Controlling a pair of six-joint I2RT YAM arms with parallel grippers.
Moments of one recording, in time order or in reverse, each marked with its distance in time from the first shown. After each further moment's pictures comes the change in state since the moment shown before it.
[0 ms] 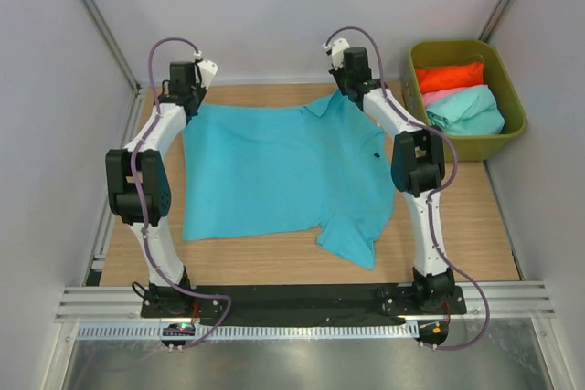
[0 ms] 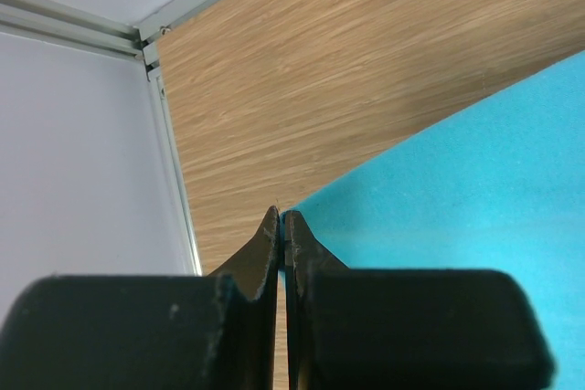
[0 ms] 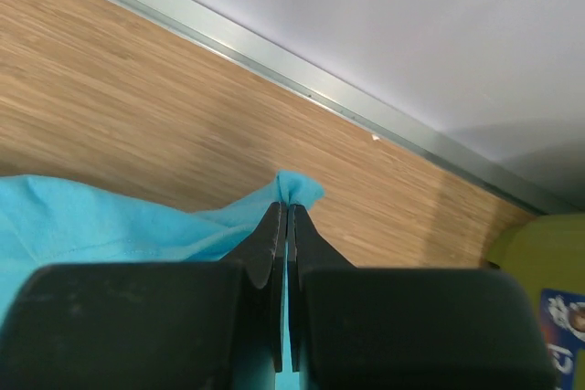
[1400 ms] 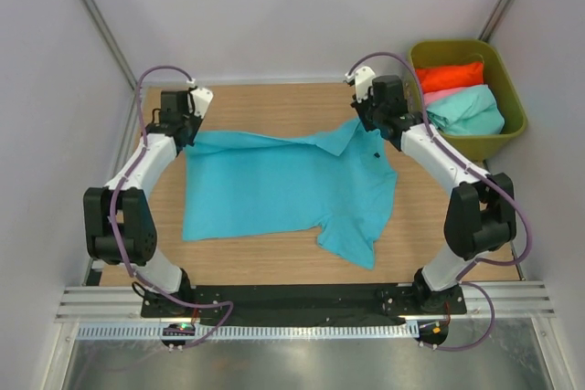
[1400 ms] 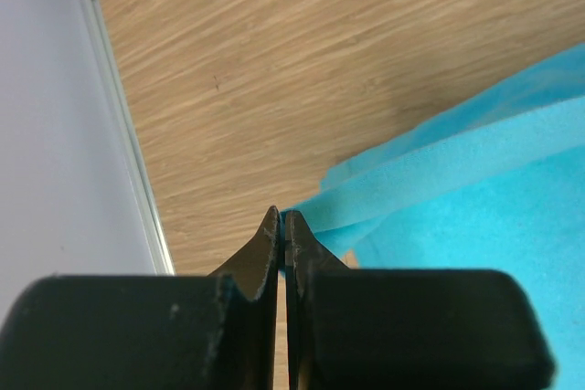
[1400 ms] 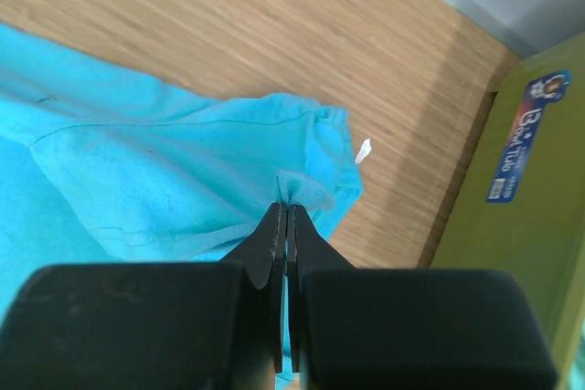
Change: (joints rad) left arm 0.000 -0.343 -0.381 -0.055 0.065 -0.057; right arm 0.007 -0.766 -0.807 -0.032 -0.087 0.016
